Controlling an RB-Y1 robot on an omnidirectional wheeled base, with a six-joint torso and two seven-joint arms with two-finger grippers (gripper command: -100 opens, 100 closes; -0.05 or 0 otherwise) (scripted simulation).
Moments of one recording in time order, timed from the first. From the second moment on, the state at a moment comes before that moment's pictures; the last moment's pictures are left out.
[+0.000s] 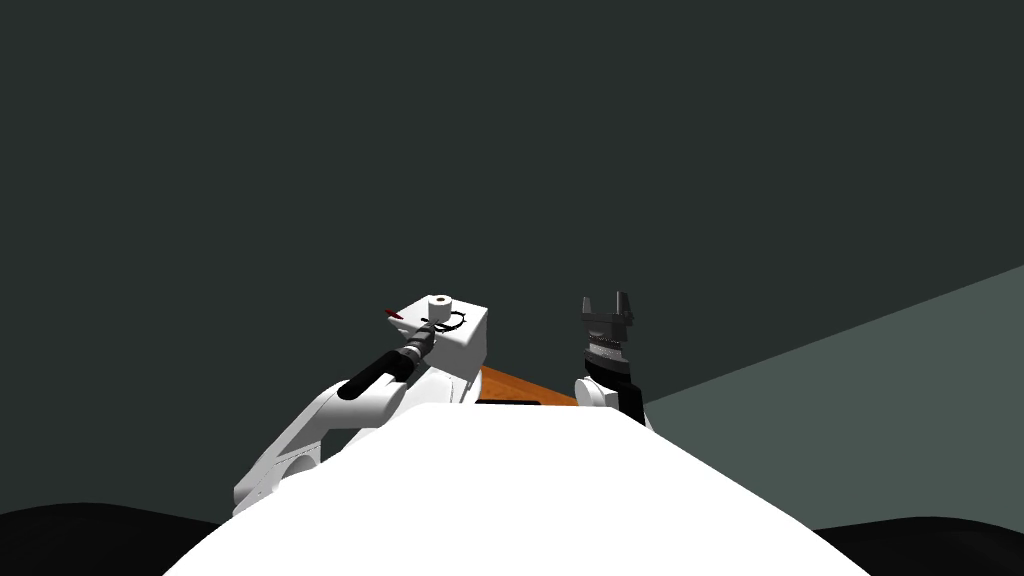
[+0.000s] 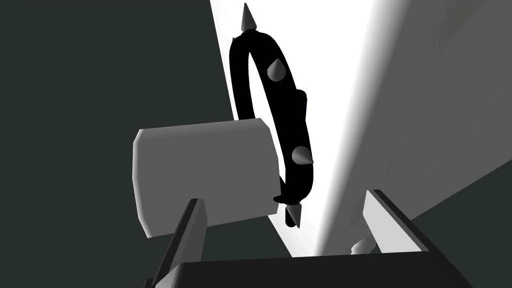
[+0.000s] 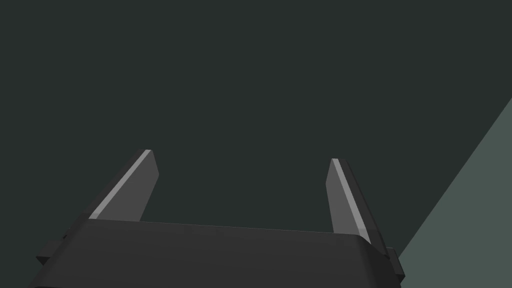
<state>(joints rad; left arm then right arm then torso) 0.53 0.35 0.10 -2.35 0.14 0.67 0.07 0.49 0.01 0.06 -2.26 -0.11 -0.54 -0.15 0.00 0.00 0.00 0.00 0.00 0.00</state>
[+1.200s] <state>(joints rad) 0.53 0.36 0.12 -2.34 0.14 0.67 0.07 0.49 0.01 0.06 -2.26 -0.11 -0.54 -0.15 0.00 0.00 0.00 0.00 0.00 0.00</state>
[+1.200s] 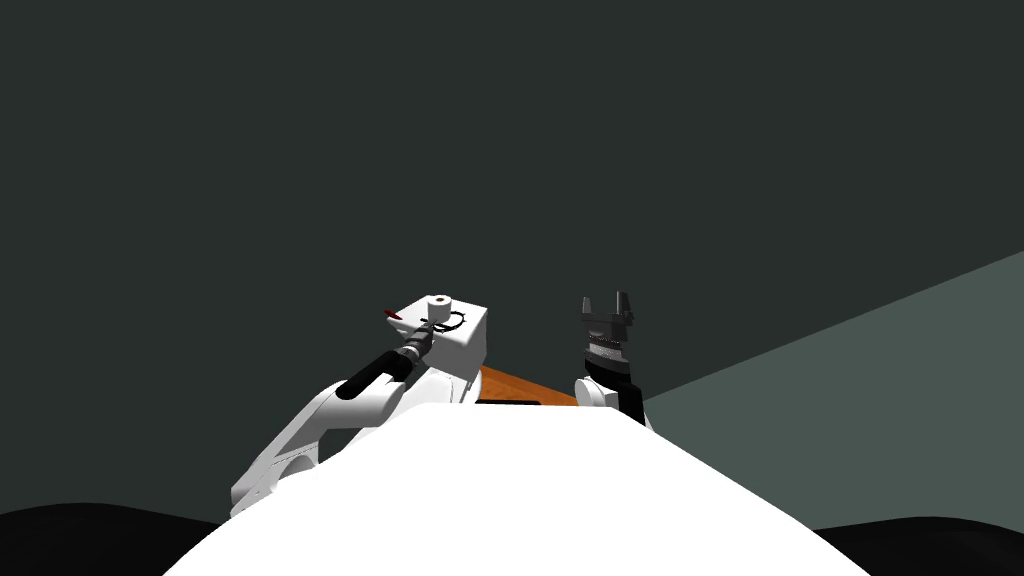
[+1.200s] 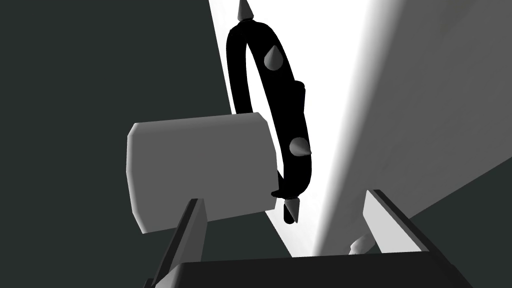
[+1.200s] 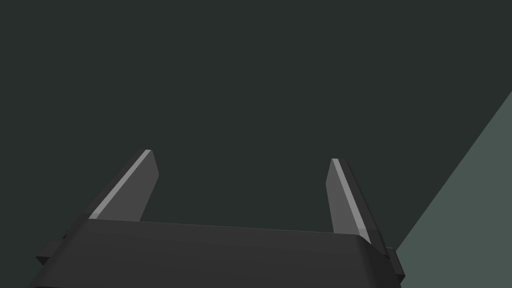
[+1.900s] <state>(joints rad) 0.53 0.36 0.12 -2.34 0.14 0.67 0.07 0.49 0.01 0.06 -2.26 -0.11 -0.54 -0.15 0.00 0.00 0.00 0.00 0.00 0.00</state>
